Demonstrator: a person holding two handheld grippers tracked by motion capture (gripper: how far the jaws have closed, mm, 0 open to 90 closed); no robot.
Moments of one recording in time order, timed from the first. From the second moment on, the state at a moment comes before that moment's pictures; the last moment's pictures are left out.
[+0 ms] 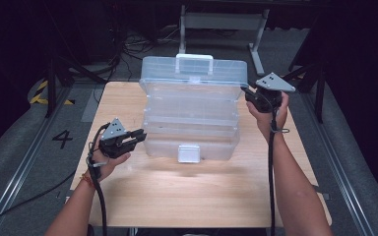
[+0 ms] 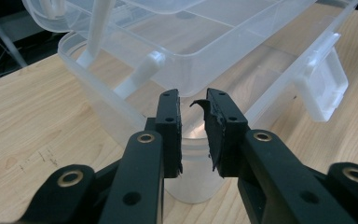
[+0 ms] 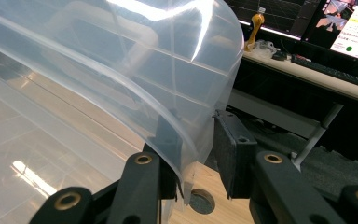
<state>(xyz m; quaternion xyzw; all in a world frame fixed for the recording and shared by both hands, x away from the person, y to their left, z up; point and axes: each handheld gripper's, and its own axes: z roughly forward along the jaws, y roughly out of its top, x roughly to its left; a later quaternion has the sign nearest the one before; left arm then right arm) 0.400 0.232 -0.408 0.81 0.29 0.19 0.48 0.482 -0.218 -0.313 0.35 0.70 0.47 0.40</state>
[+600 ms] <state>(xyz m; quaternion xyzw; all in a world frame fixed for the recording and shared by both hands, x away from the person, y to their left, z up) 0.387 0.246 -0.401 0.81 0.29 0.21 0.47 0.495 -0.219 -0.308 0.35 0.70 0.48 0.39</state>
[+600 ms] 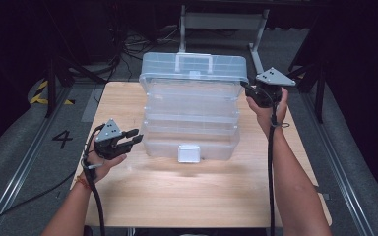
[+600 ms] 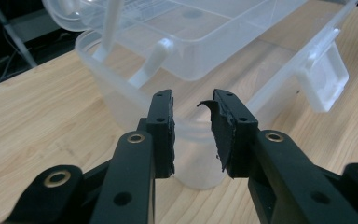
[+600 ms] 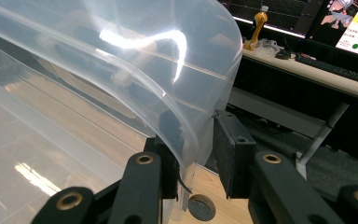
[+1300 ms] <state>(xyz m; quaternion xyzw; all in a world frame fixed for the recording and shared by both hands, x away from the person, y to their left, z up) 0.376 0.292 -0.448 0.84 0.37 0.14 0.38 0.504 -0.222 -0.305 0.35 0.70 0.49 0.38</state>
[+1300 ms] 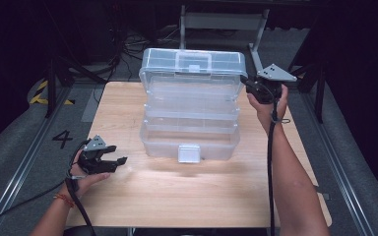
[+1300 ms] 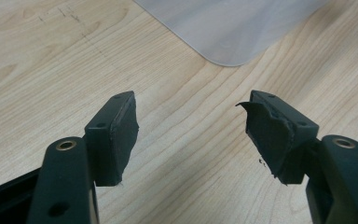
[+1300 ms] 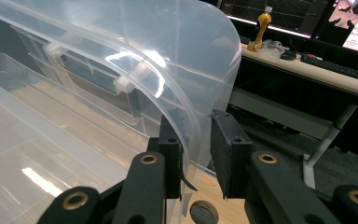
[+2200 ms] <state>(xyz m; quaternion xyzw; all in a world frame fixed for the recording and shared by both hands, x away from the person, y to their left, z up) 0.358 0.285 -0.477 0.86 0.36 0.13 0.32 0.528 -0.226 -0.297 0.35 0.71 0.50 0.35</state>
